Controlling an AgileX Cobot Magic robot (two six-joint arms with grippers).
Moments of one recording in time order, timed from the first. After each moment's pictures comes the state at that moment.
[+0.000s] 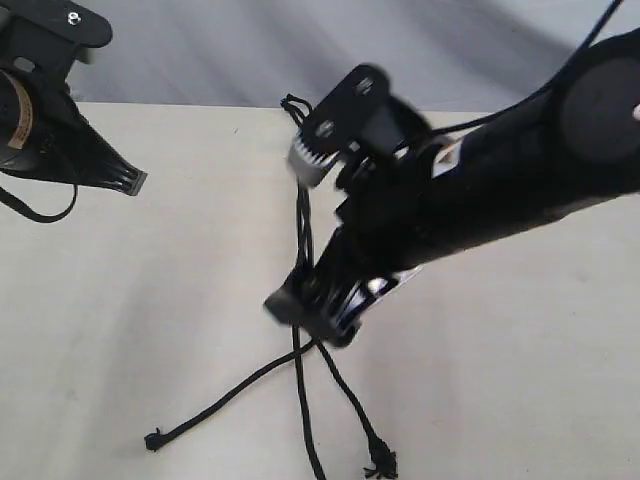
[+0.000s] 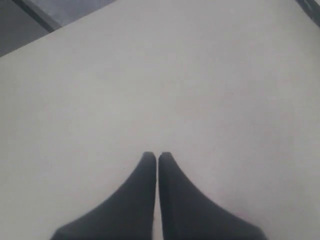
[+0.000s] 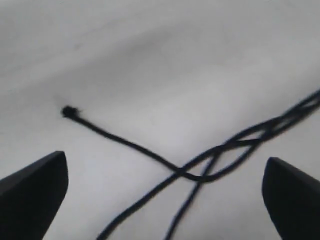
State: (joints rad) left arm -0.42 1.34 -0.89 0.80 0.67 -0.67; right arm 0.61 1.42 -0.93 0.47 0.54 -0.70
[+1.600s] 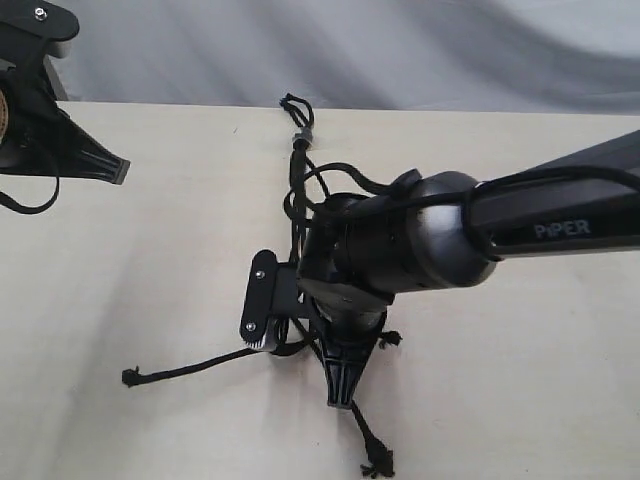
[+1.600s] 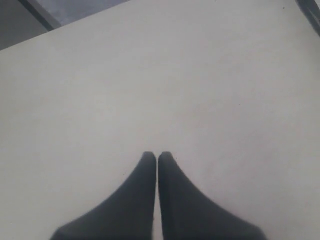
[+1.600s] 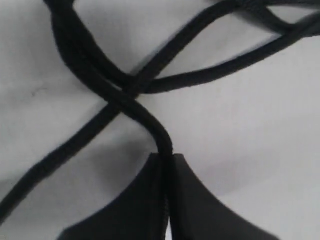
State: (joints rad) left arm -0.32 1.34 -0.87 0.78 0.56 -0.67; right arm 0.78 1.97 -1.10 -0.55 0.67 -0.13
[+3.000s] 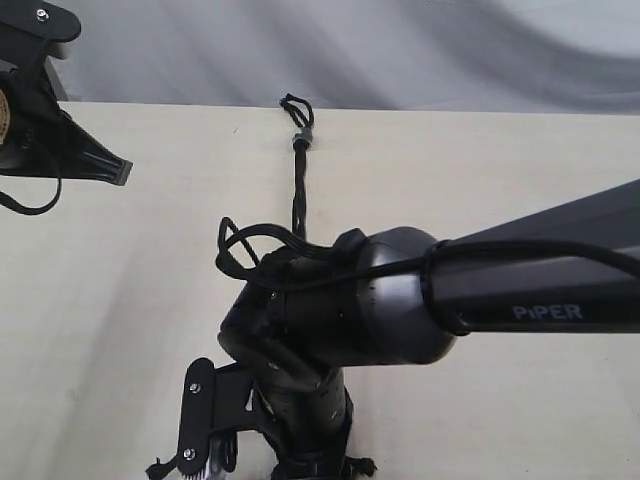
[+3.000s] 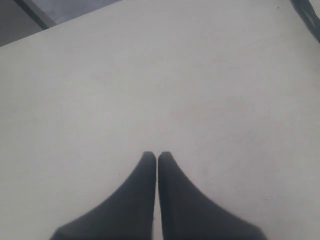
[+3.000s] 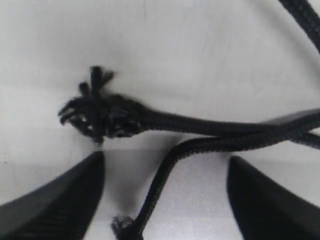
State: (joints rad) left arm -0.32 1.34 -0.87 0.75 0.55 -0.65; right arm 0.97 1.95 -1.11 -0.13 0.85 -0.48
